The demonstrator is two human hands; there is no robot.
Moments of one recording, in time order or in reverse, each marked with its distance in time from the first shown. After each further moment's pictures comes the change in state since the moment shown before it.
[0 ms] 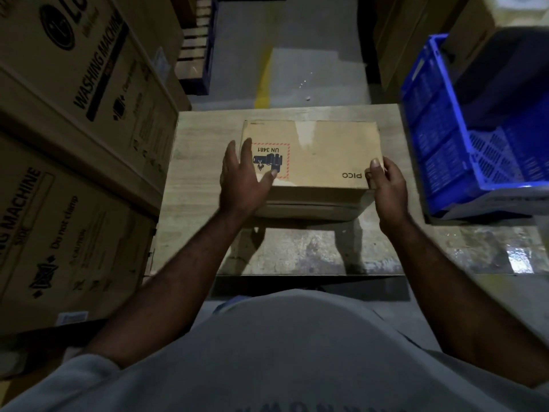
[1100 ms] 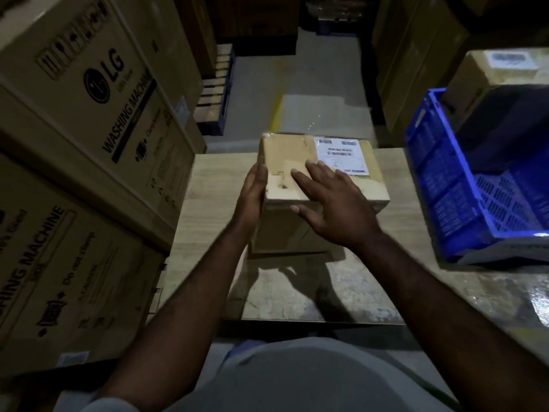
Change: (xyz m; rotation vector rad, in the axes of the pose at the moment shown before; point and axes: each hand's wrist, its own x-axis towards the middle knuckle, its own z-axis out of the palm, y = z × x) left_hand 0.031 0.038 -0.031 -0.985 -0.128 -0.126; right_hand 0.004 -0.076 0.074 -0.939 -0.325 -0.871
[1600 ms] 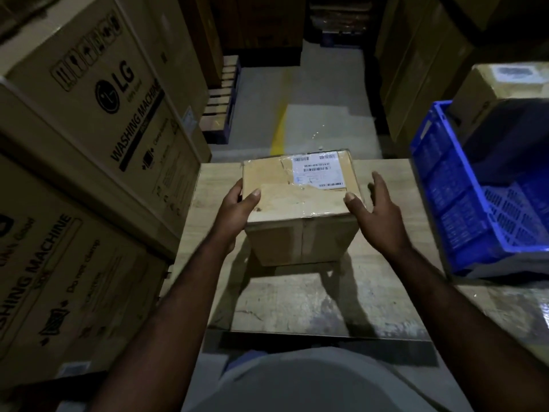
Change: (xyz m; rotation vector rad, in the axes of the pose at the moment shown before) left_hand 0.013 -0.005 -0.053 0.199 0.045 -0.032; right_hand -0.017 0.046 0.001 0.620 0.091 0.646
